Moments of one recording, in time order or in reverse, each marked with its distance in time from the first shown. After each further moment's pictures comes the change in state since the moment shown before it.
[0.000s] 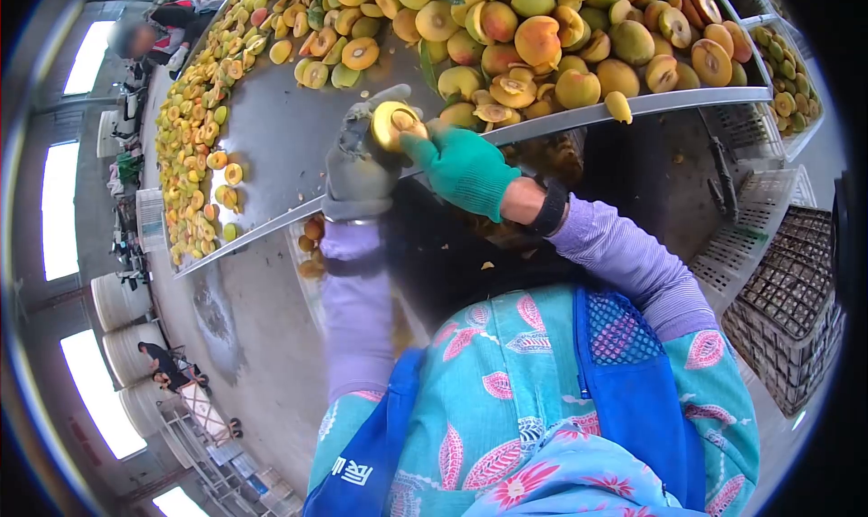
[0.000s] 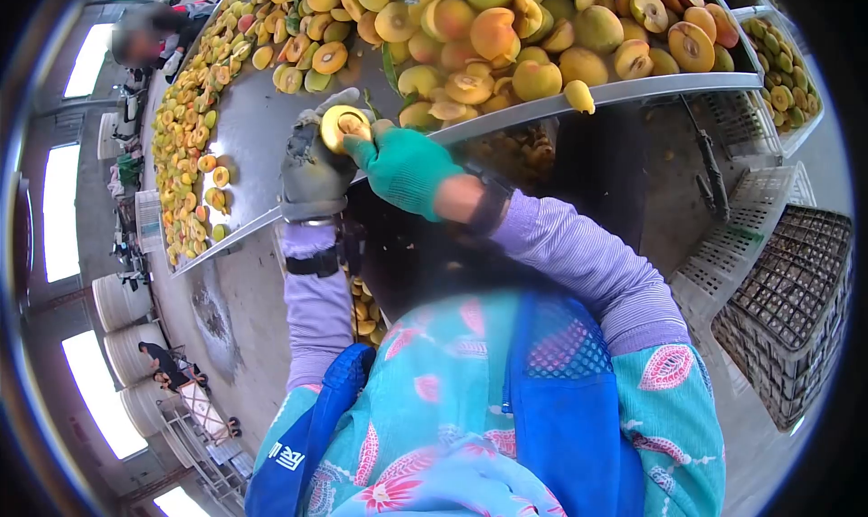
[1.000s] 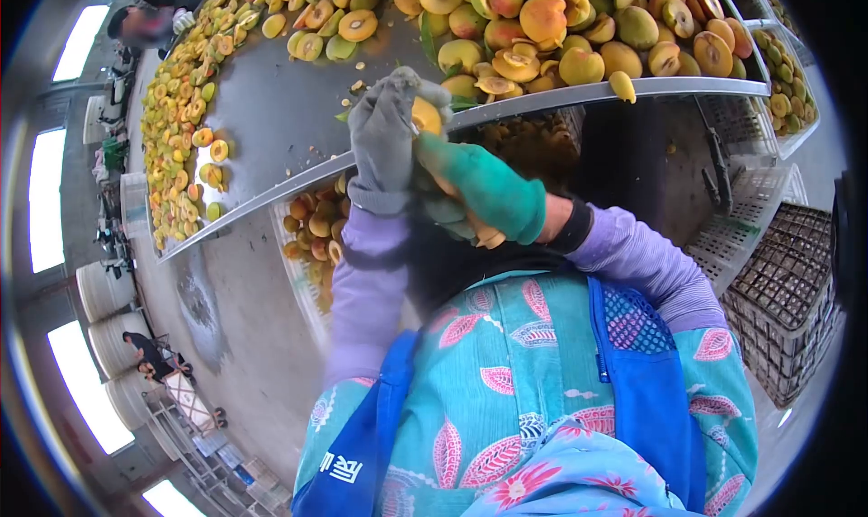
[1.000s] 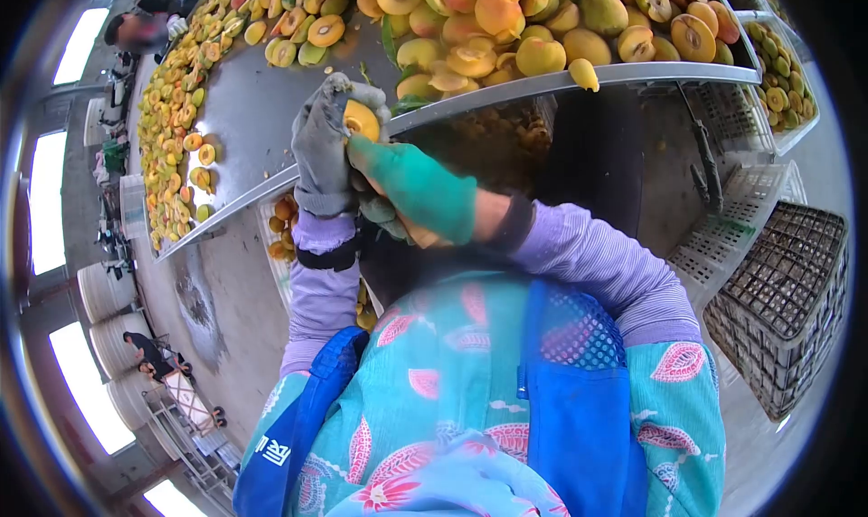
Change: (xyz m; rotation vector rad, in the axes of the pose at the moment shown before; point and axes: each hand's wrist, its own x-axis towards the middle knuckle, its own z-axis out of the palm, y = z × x) left_hand -0.026 0.004 0.045 0.158 0.139 0.072; right_hand -0.051 -0.027 -0.004 1.159 -0.446 0.498
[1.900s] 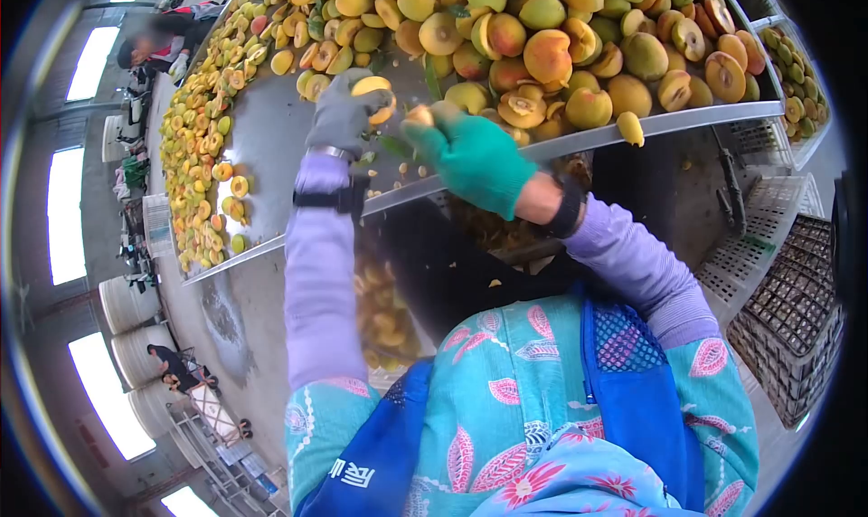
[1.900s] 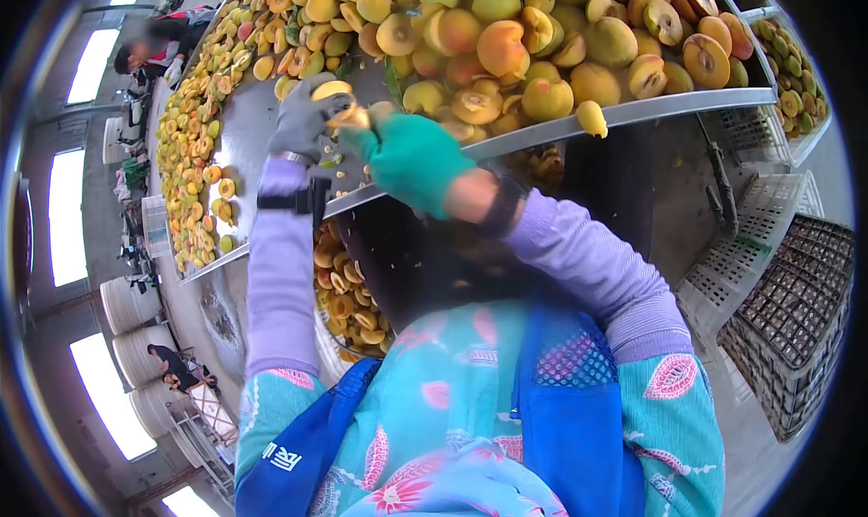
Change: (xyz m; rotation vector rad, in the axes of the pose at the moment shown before) left_hand 0.133 0.013 -0.062 1.148 -0.096 -0.149; right_hand 0.056 -0.058 -0.029 -1.007 0.449 -0.493
